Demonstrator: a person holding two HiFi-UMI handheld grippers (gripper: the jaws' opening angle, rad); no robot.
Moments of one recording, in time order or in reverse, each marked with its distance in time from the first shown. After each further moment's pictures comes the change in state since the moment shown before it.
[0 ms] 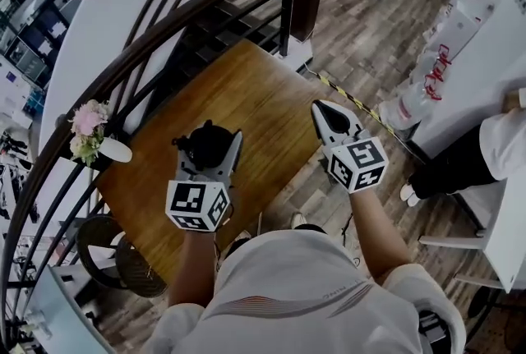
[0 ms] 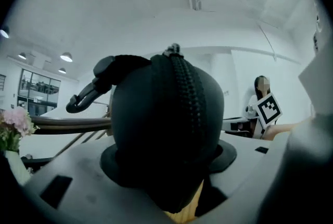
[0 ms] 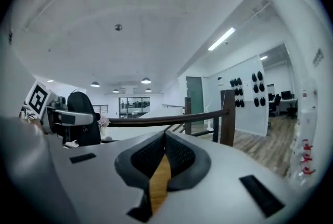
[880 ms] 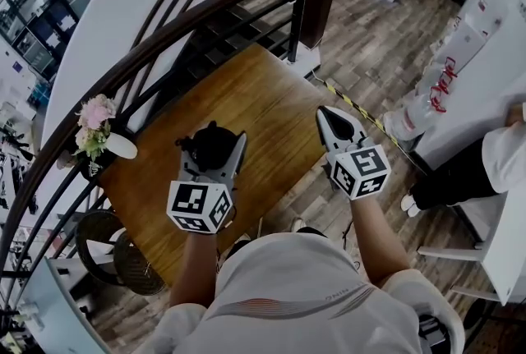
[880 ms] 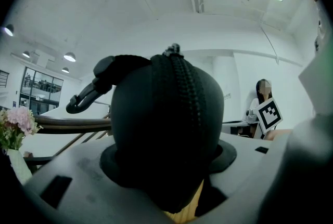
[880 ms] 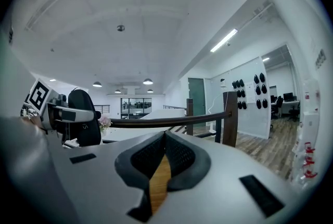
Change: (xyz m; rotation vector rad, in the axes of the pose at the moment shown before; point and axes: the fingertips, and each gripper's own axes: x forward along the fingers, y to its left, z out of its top) left arm -0.009 0.008 0.008 -0.024 -0.022 0.024; right arm 0.006 0.010 0.004 -0.019 -0.013 0.014
